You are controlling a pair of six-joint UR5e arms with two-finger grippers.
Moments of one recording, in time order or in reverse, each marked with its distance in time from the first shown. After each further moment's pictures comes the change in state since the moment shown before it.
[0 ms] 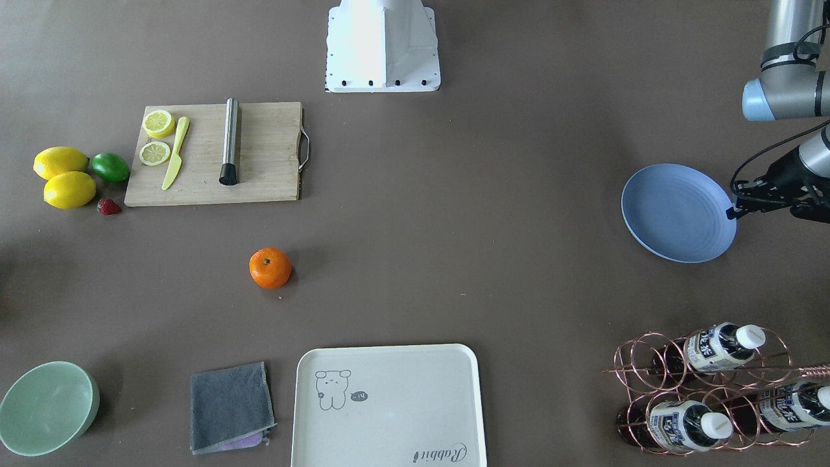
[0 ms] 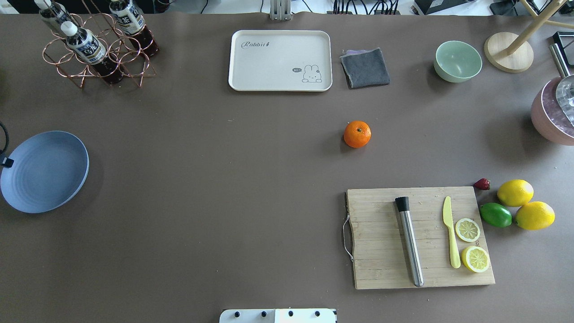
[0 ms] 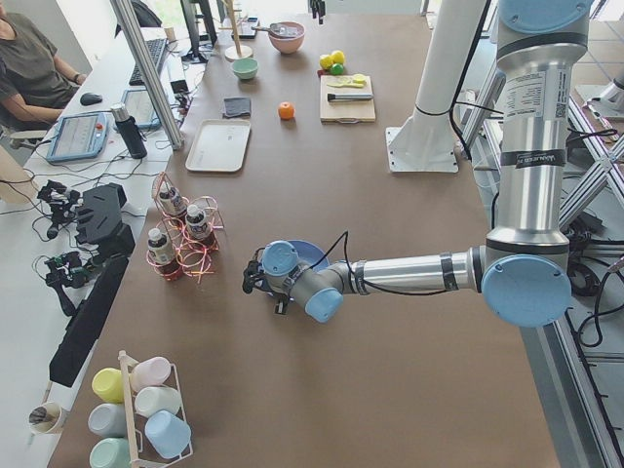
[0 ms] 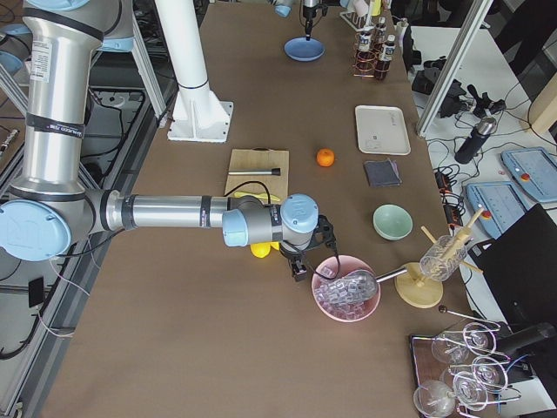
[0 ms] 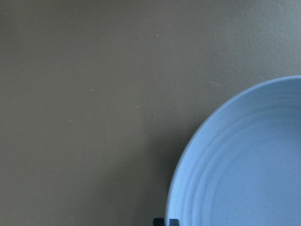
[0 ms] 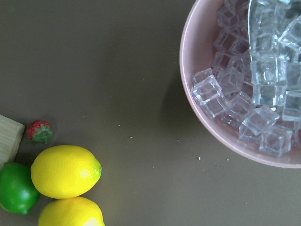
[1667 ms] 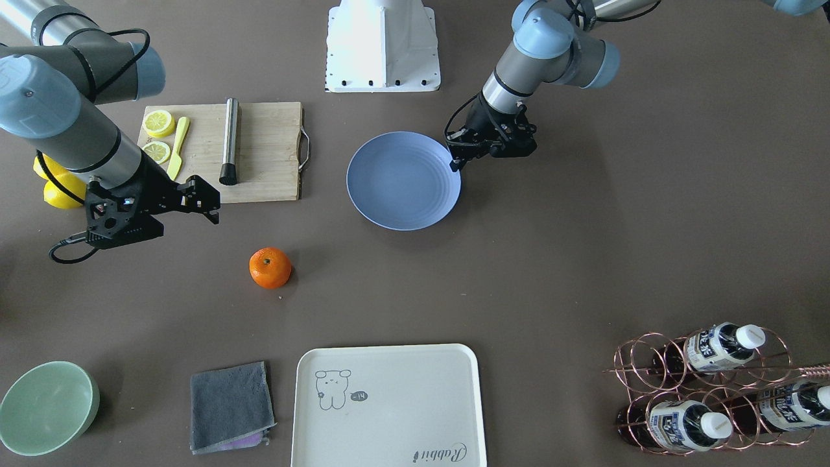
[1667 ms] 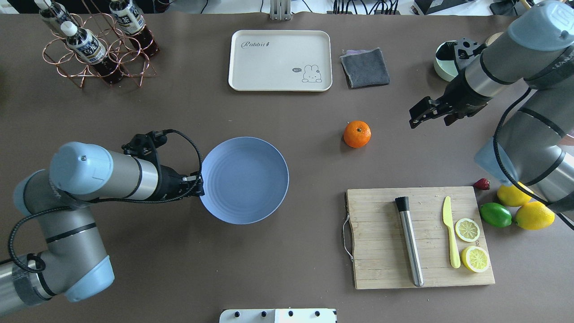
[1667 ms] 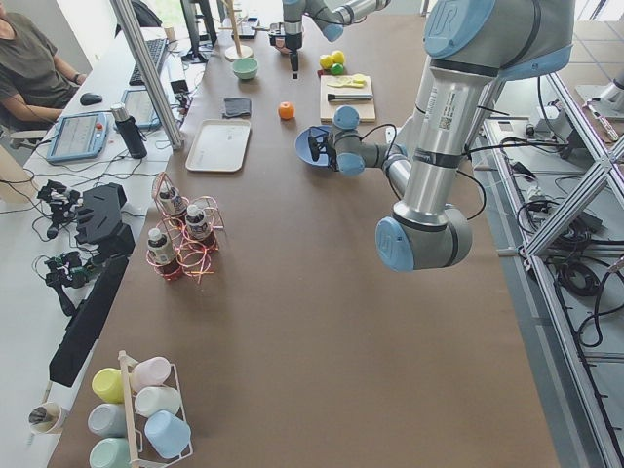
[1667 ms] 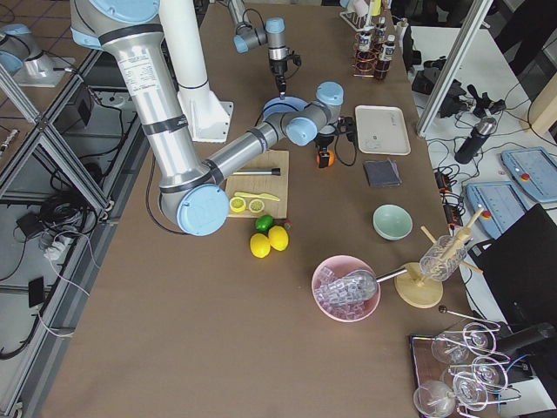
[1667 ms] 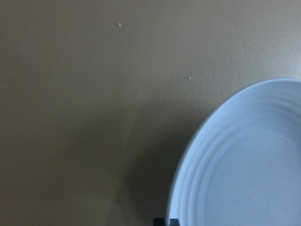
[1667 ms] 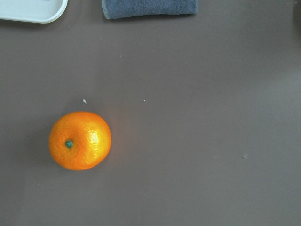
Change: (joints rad) left arm 0.782 -0.394 -0.375 0.247 0.624 -1.061; right arm -0.560 0.537 0.005 0.003 -0.269 0.967
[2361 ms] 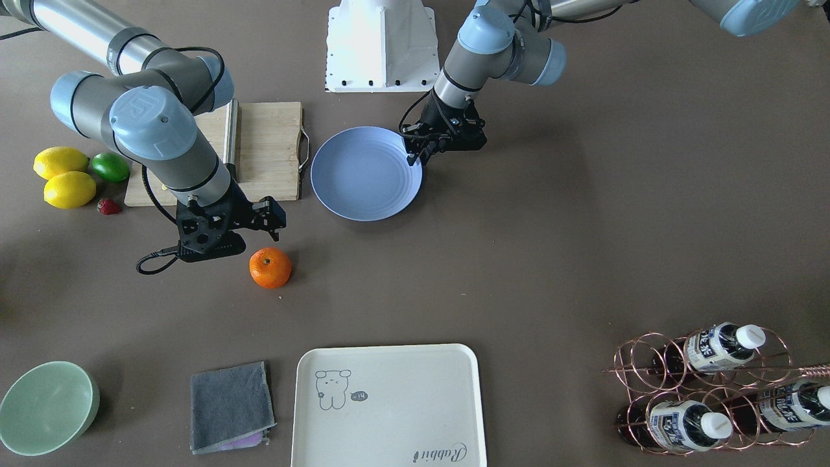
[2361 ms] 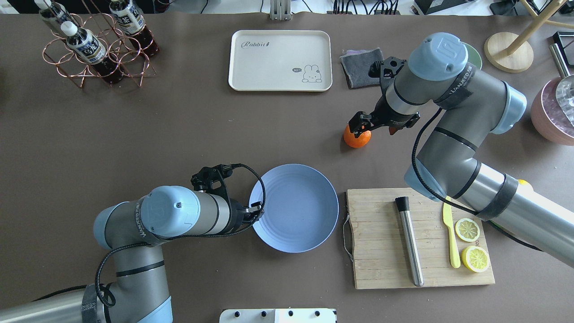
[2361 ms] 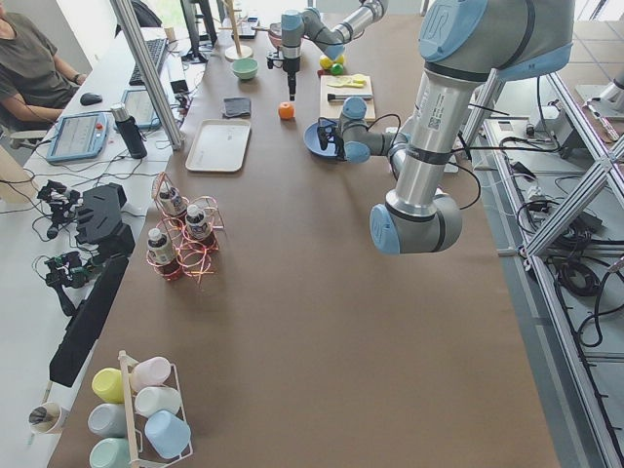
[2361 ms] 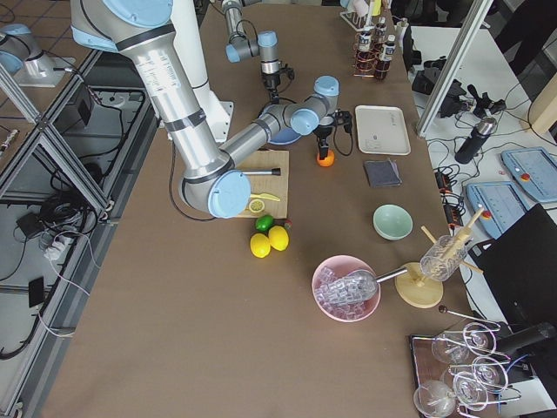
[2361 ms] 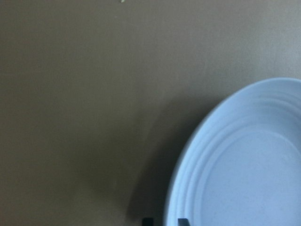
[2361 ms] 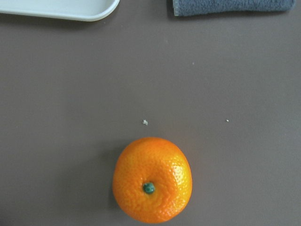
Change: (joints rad) left arm 0.048 -0.107 0.076 0.020 0.042 -0.006; right arm -0.100 0.131 -0.148 0.038 -0.119 0.091
